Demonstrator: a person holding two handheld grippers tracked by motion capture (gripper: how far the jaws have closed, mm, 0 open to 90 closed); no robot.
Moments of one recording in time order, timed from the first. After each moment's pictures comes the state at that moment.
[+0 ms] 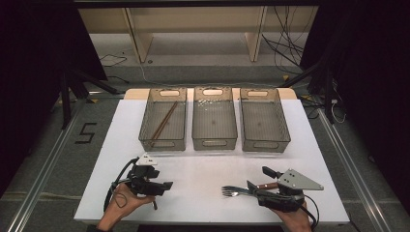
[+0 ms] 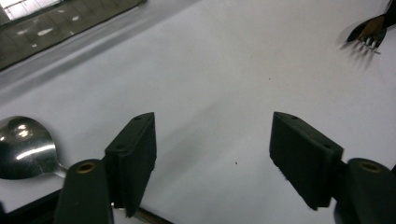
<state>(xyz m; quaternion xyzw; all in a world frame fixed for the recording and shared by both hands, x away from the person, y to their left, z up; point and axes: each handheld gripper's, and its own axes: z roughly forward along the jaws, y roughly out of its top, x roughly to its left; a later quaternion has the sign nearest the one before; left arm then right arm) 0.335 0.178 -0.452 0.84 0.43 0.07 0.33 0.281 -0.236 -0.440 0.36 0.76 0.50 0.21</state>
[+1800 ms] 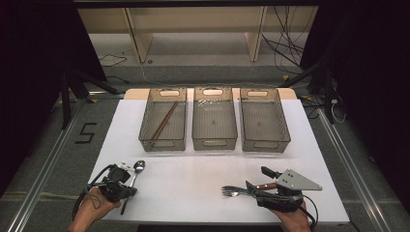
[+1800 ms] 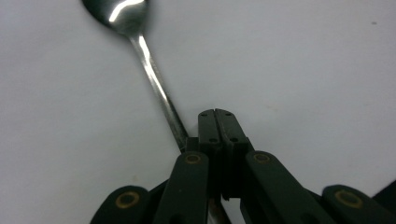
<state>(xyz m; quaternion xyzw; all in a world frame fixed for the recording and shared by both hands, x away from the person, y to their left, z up) 0.333 0.252 -0.468 0.86 0.47 0.05 0.18 0.280 -0.232 -0.438 0.36 0.76 0.50 0.22</state>
